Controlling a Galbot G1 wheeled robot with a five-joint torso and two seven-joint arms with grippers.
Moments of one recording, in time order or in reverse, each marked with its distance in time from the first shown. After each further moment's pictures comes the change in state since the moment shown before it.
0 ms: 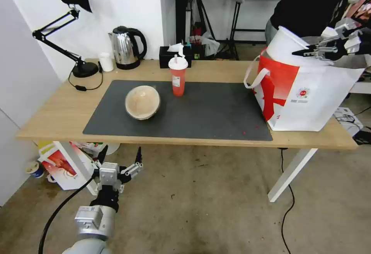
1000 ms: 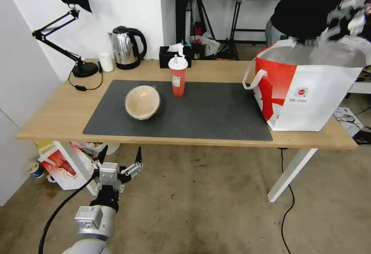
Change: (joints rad) left arm 0.000 0.000 0.000 0.000 0.000 0.000 0.000; right arm -0.108 0.049 0.259 0.106 0.164 0.073 0.369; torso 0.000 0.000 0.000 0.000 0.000
